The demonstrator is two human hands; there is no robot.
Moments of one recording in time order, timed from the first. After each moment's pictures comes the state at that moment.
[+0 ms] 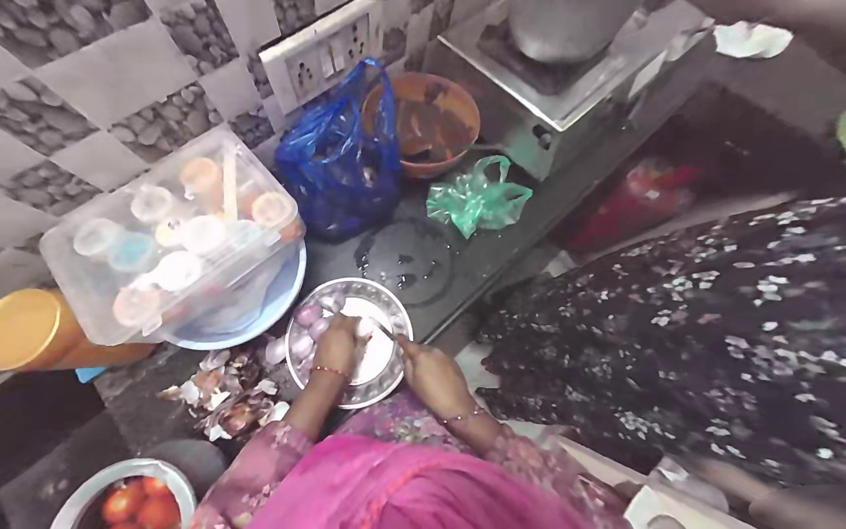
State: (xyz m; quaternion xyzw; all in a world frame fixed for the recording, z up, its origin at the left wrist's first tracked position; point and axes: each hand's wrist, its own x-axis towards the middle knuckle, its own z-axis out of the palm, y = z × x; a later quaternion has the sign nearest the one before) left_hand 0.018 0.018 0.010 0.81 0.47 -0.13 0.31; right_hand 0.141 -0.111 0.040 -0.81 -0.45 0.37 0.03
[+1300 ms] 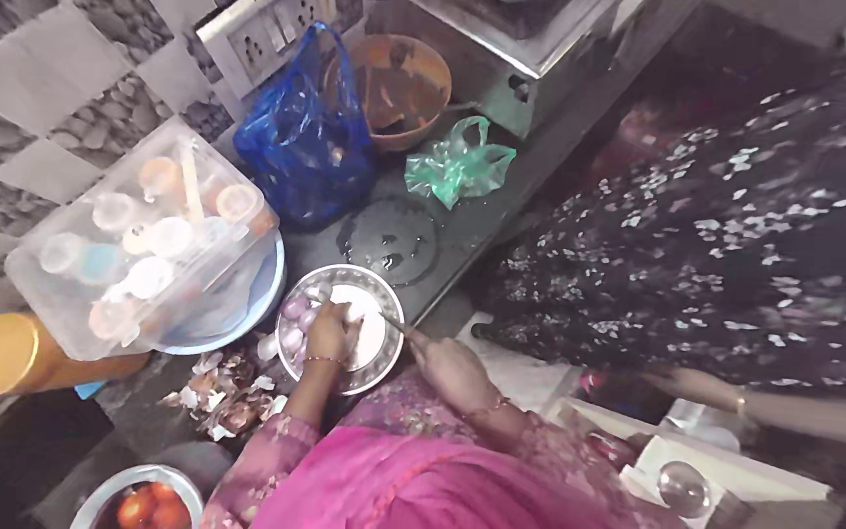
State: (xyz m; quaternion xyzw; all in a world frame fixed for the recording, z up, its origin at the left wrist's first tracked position) left_hand 0.019 0.015 0.003 0.82 0.48 -0.10 0.29; right_hand 0.149 -0.137 0.059 -0.81 -0.44 0.39 -0.02
